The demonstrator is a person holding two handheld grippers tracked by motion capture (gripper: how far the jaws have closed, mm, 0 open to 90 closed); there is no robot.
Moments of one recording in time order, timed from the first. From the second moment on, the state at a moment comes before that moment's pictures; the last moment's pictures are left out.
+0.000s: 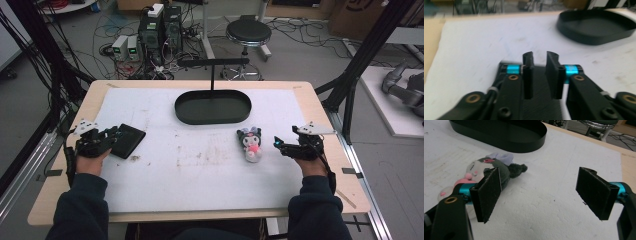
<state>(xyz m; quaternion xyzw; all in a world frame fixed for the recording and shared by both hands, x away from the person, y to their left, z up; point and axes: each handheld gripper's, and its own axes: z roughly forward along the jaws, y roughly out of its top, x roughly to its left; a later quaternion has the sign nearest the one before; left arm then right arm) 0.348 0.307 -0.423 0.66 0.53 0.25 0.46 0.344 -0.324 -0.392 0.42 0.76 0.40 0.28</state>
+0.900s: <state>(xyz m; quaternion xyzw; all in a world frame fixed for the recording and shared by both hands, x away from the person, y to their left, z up) 0.363 0.339 -0.449 0.67 0.57 0.18 0.44 0.344 -0.322 -0.391 0.42 0.76 0.40 0.28</state>
